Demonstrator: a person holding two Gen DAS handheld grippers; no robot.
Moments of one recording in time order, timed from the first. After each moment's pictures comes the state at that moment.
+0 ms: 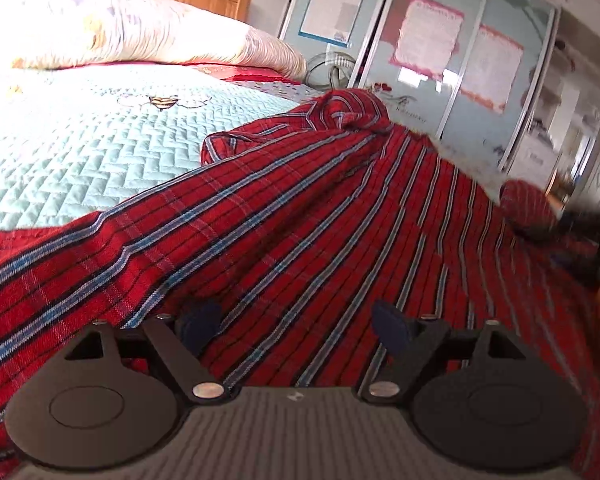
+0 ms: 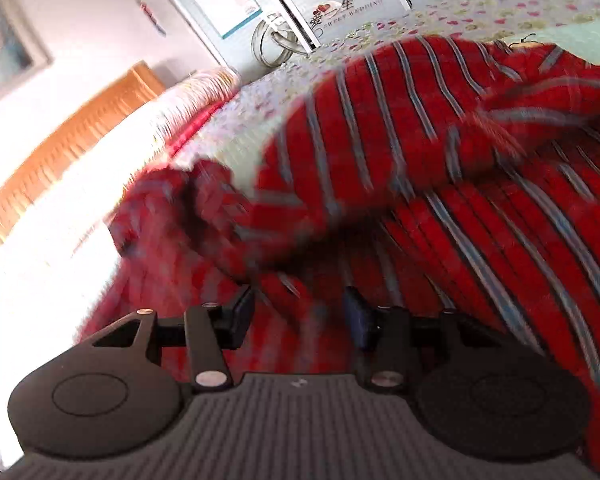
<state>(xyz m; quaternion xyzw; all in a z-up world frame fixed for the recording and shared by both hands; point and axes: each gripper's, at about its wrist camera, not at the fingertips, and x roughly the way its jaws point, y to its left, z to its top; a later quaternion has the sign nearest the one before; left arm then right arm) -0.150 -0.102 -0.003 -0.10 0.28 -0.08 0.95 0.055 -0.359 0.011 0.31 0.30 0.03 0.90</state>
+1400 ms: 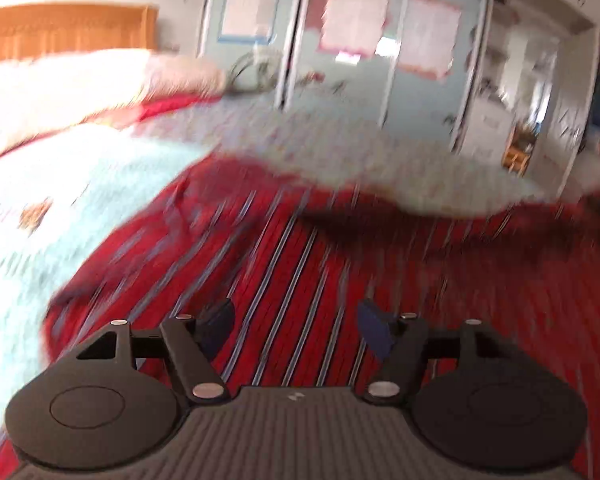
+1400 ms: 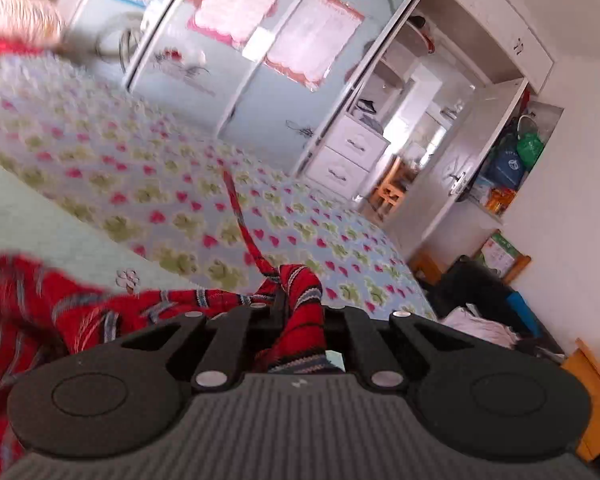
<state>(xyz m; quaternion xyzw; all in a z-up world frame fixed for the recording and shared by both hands) -0.004 -0.214 0.108 -0.03 0.26 -0.17 0.95 0.131 -0.488 0.126 -0.18 0.29 -0.30 0.89</state>
